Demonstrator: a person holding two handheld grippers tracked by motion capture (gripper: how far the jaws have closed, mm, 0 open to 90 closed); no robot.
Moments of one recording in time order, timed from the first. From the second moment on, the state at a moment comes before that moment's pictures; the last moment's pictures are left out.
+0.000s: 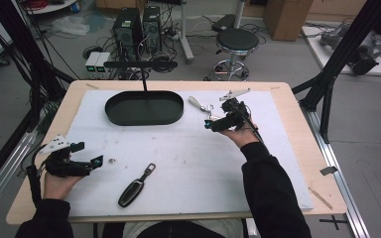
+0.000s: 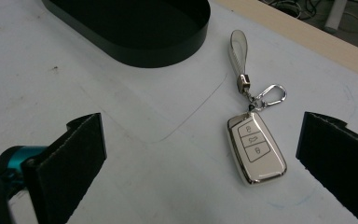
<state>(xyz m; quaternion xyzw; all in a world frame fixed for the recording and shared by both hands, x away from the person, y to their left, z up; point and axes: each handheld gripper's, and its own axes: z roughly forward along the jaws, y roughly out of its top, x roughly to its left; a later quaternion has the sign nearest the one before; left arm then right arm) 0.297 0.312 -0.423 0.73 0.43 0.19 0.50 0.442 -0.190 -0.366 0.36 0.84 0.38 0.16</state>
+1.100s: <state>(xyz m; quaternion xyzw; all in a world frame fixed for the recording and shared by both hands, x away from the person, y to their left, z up) 0.298 0.313 -0.425 0.73 0.43 0.19 0.50 0.515 -0.150 -0.363 0.34 0.87 0.33 0.16</state>
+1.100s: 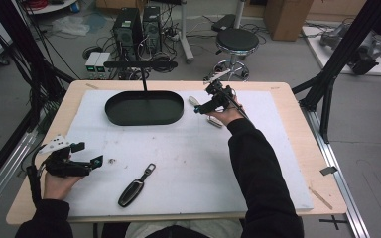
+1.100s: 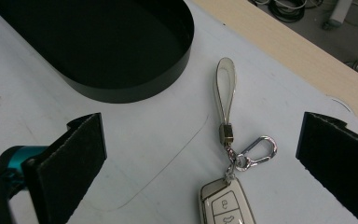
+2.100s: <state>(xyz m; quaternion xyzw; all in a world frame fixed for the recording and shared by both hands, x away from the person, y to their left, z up) 0.305 0.313 -0.426 0.72 0.43 0.18 0.52 0.580 -0.128 -0.427 0.36 0.89 0.26 0.13</state>
